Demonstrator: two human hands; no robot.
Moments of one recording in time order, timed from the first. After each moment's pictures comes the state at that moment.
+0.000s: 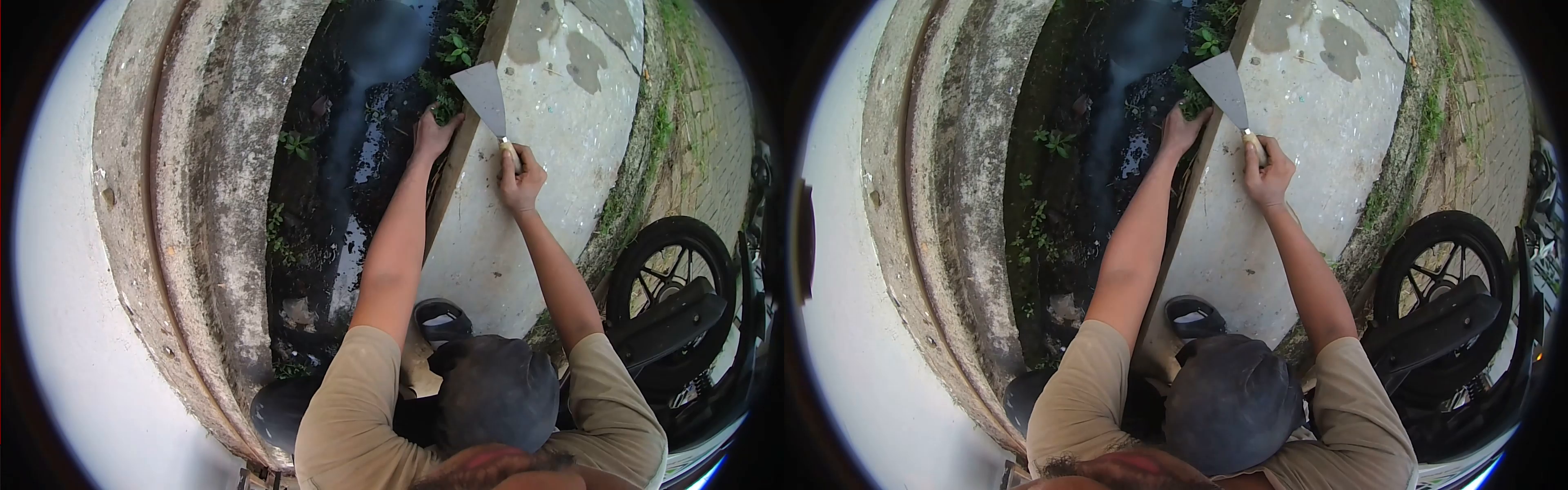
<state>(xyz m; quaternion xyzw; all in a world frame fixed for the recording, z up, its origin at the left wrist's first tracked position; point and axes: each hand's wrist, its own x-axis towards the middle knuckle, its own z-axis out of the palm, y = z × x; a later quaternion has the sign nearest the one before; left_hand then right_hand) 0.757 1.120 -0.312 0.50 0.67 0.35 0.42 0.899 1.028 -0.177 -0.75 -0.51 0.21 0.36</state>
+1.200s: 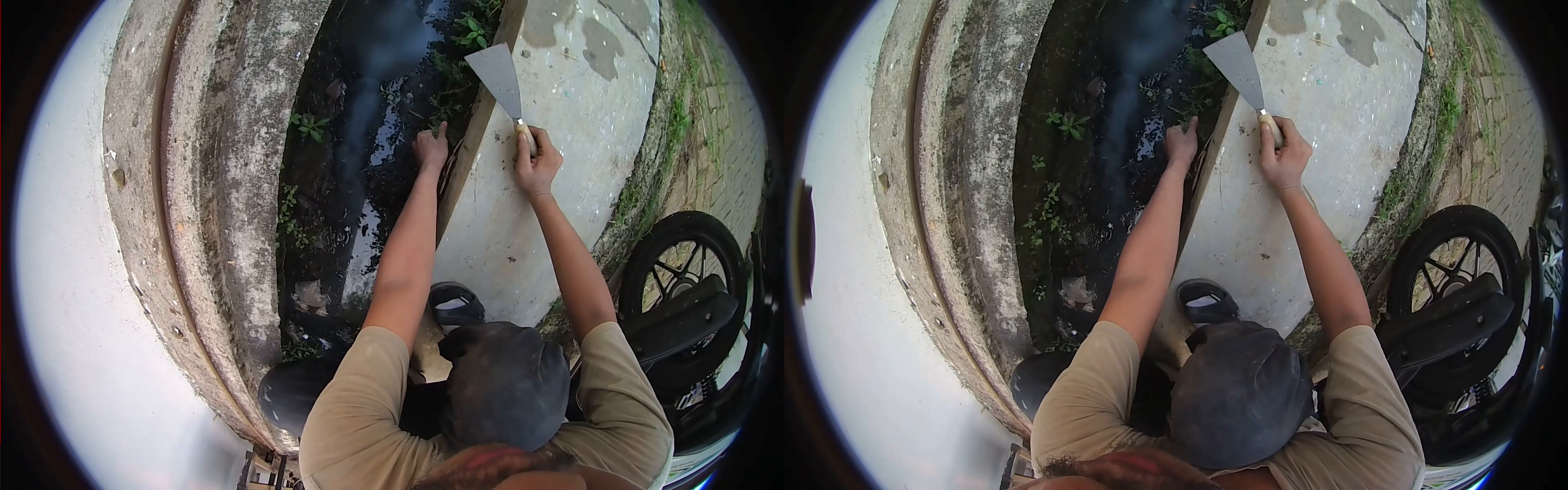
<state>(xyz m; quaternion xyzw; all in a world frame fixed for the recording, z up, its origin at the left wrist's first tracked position) 0.723 1.062 -0.325 0.48 0.75 0.10 0.45 0.898 1.028 -0.177 -0.74 -0.52 0.22 0.36</state>
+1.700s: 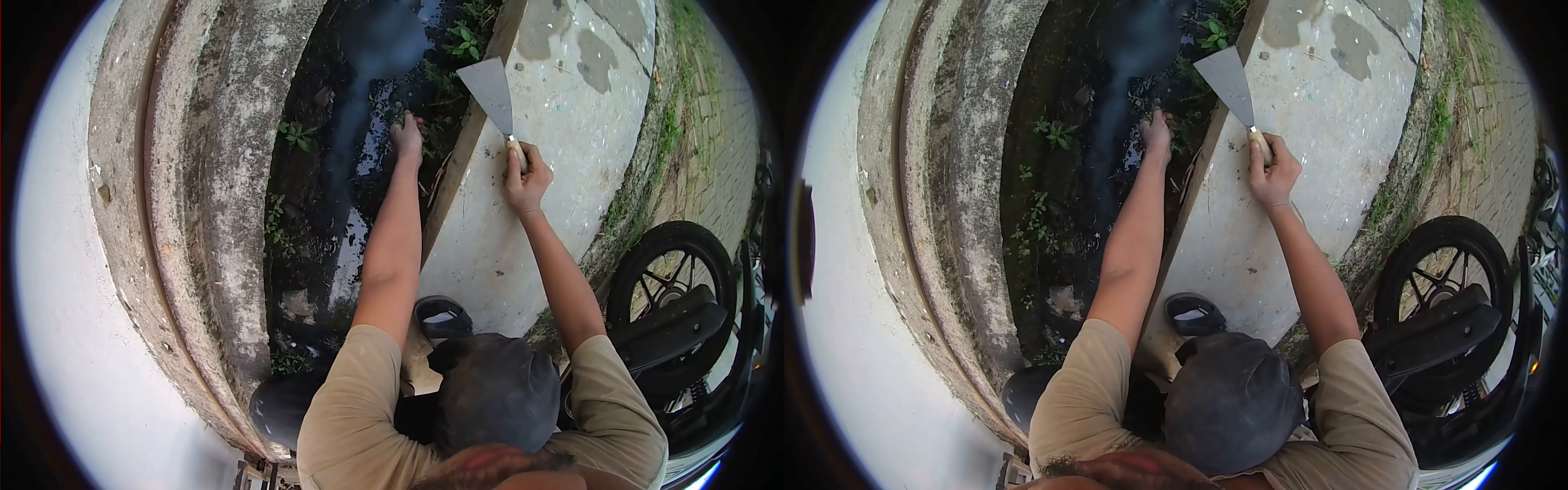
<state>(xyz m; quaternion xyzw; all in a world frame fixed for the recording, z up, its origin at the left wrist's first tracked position) 0.716 1.108 -0.348 0.11 0.71 0.35 0.60 0.899 1.027 -0.180 -0.74 -0.52 0.22 0.36</state>
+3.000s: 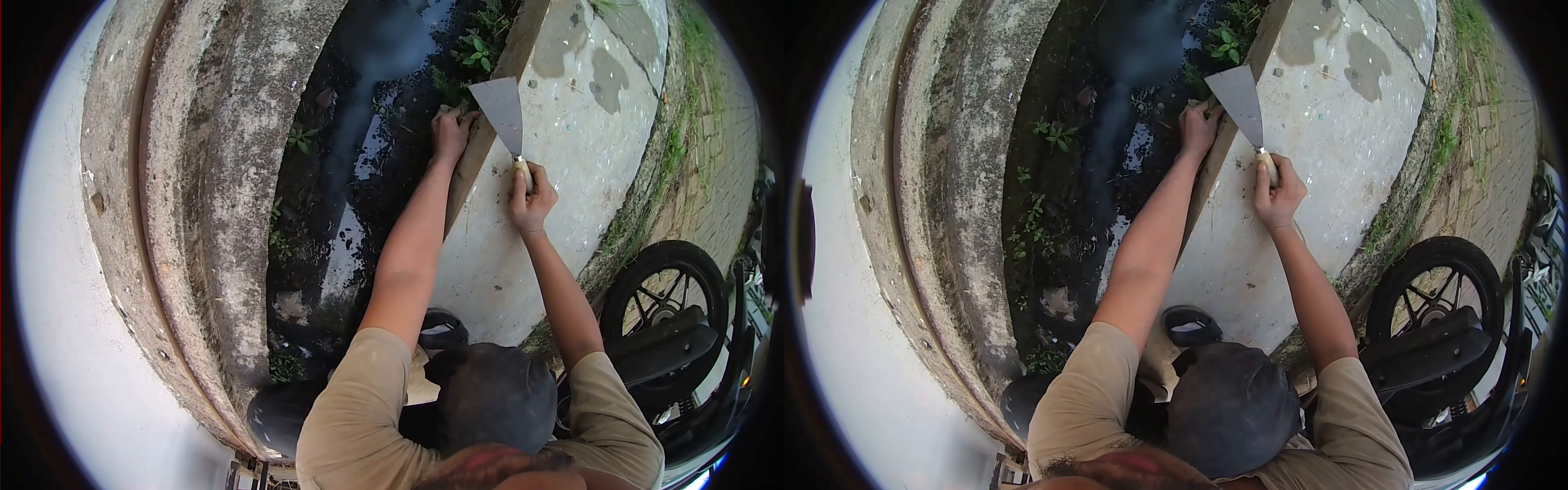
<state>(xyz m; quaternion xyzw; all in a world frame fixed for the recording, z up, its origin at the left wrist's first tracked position) 0.777 1.131 -0.323 0.53 0.62 0.43 0.40 0.898 1.027 -0.177 -0.74 -0.52 0.24 0.35</state>
